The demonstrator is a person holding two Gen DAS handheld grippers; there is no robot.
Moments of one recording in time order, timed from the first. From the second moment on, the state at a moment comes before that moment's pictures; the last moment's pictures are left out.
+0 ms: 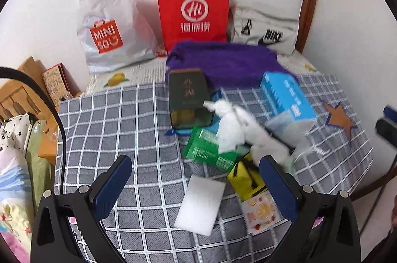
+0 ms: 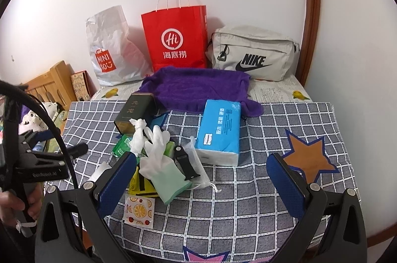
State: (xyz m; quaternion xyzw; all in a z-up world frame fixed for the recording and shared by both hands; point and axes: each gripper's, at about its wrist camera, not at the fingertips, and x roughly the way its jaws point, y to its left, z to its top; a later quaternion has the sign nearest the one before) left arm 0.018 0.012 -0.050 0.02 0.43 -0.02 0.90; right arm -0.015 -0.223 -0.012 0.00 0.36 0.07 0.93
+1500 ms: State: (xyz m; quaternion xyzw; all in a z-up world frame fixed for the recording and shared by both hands) left arm 0.058 0.073 -0.129 -0.03 0.49 -0.05 0.87; right arm 0.079 -0.133 -0.142 -0.04 0.47 0.15 0.87
